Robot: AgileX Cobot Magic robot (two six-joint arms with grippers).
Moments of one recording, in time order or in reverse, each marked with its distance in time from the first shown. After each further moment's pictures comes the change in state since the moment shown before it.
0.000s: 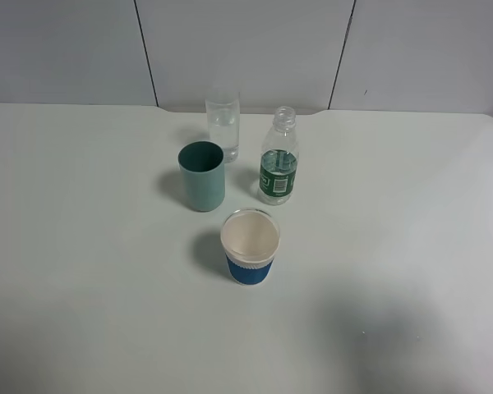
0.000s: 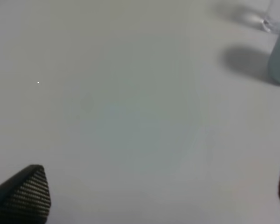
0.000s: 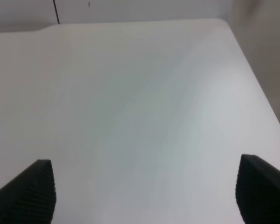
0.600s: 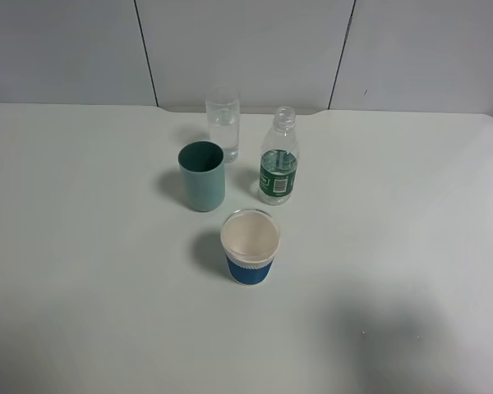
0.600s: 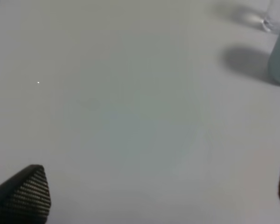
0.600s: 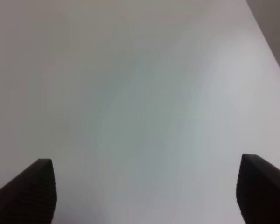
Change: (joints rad) left arm 0.000 0.000 0.000 0.000 0.000 0.000; right arm 0.000 0.000 0.058 0.020 0.007 0.000
